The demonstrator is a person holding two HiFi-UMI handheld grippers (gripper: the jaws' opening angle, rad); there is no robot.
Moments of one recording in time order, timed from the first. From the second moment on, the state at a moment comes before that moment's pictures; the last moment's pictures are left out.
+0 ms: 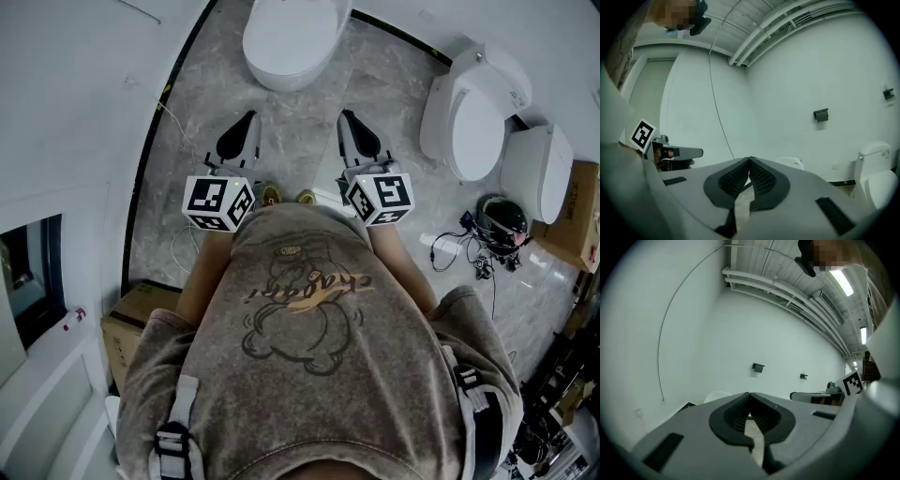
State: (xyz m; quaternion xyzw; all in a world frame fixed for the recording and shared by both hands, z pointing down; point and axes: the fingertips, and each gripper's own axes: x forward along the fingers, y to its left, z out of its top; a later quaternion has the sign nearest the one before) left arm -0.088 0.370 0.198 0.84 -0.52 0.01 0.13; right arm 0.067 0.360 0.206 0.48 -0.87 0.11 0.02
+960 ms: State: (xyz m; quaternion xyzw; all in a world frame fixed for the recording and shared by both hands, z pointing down) left arm -0.070 0.249 0.327 0.84 -0.52 0.05 0.14; right arm 0.065 0.244 0.338 0.45 -0.88 0.14 0.03
